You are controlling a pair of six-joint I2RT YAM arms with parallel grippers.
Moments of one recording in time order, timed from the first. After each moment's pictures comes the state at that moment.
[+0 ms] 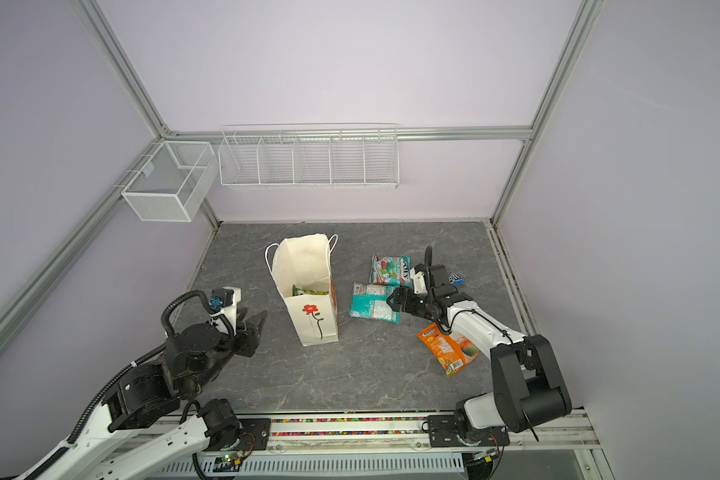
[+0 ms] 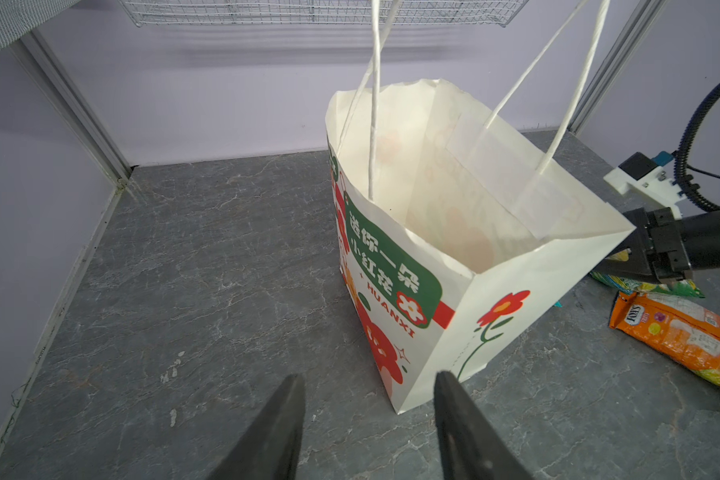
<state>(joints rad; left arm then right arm) -0.93 0.53 0.84 -0.76 -0.53 -0.33 0.29 1.45 0.77 -0.24 -0.42 0.48</state>
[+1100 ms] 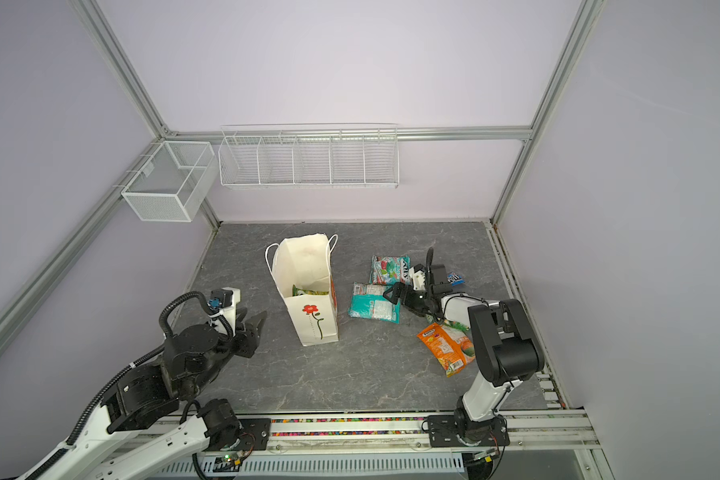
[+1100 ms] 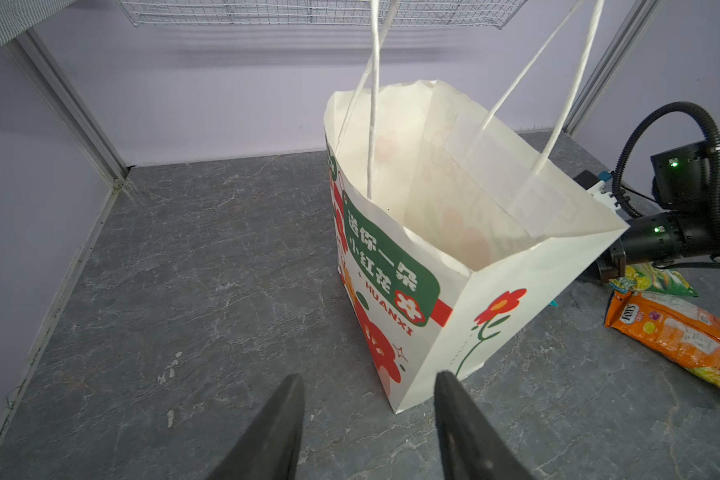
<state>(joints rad) -0.93 0.52 0.83 -0.76 -0.53 -0.33 0.22 1.71 0.79 0.04 -0.60 0.57</state>
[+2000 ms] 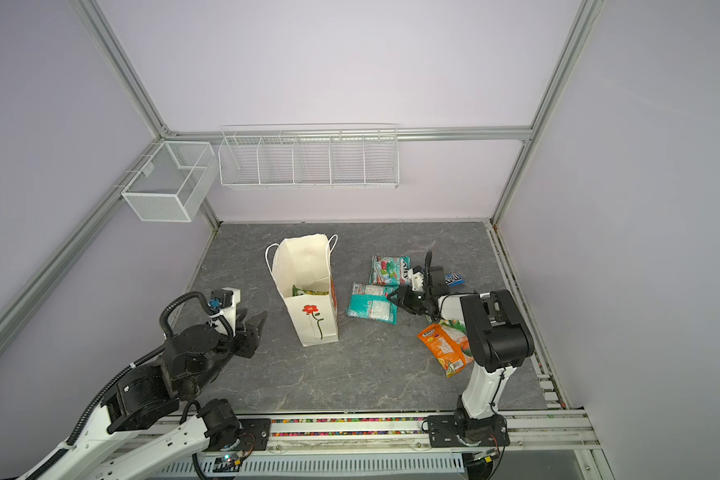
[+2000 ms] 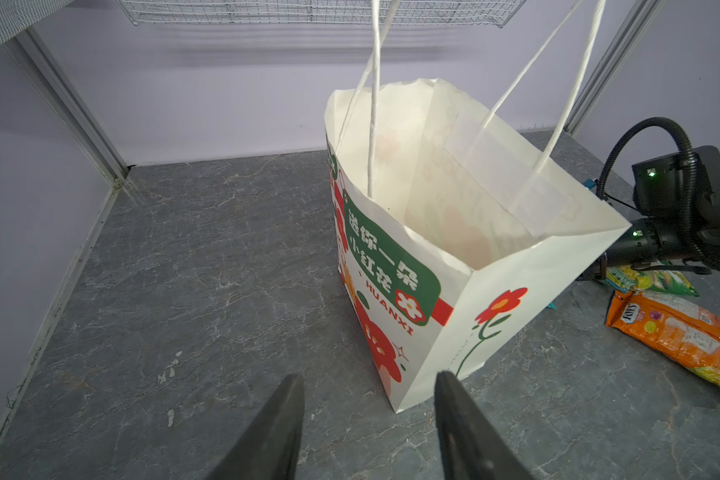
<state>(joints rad) -0.93 0.52 0.83 -0.76 -0.53 -0.33 0.21 1.81 0.79 0.15 -0.64 0.62</state>
